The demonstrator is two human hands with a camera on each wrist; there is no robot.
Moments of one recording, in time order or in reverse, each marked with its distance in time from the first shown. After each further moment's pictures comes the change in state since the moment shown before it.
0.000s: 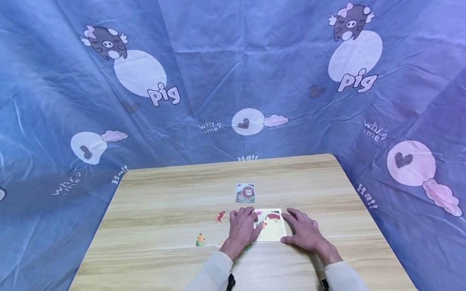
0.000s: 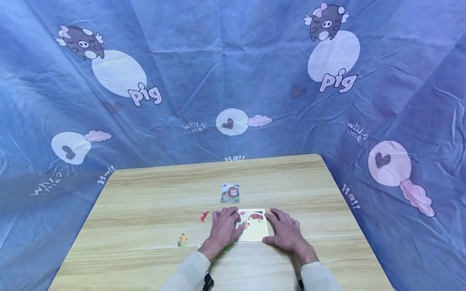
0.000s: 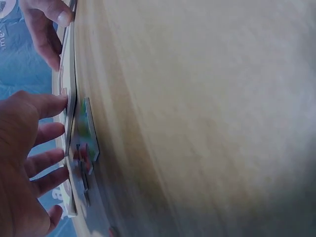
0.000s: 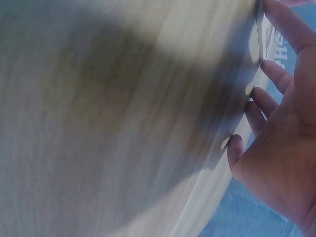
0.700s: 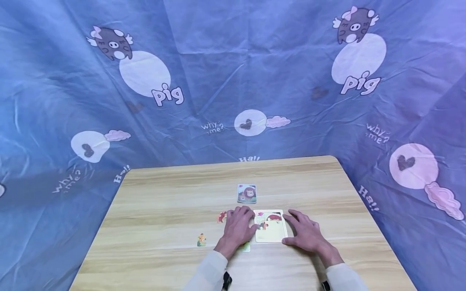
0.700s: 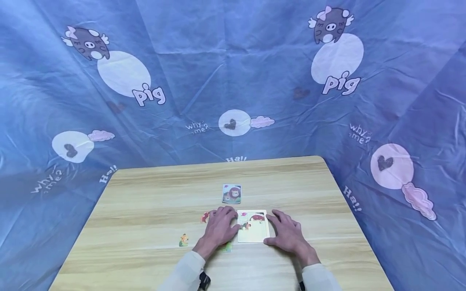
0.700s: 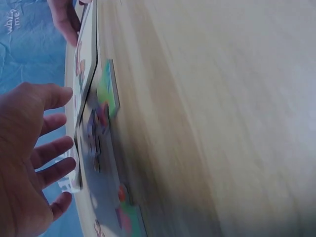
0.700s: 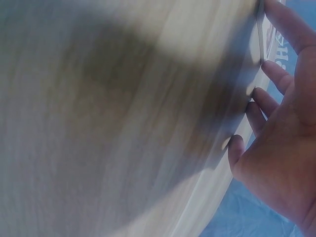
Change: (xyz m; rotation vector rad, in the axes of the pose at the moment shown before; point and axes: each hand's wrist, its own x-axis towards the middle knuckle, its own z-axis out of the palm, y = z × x) left_hand -0.002 -0.020 -0.014 -0.050 -0.027 0.025; right_hand -0.002 -0.003 -0.001 -0.005 -0.001 -0.004
